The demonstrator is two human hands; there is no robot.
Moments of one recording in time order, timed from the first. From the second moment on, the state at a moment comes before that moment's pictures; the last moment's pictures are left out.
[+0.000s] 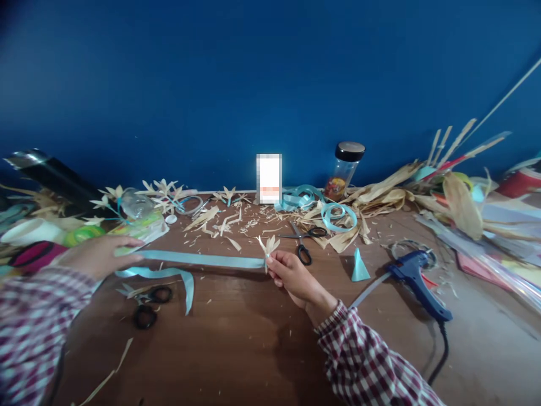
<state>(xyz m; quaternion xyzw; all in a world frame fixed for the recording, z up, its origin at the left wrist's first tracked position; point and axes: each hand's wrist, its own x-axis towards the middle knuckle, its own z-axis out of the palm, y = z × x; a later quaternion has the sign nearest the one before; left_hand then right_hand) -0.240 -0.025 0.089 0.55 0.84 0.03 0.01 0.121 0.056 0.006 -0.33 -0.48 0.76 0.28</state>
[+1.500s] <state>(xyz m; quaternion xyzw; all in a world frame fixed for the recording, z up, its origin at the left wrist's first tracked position) -0.058 -0.006 0.008 0.59 0.63 0.30 0.41 0.118 0.049 0.006 -0.41 -0.57 0.66 0.26</state>
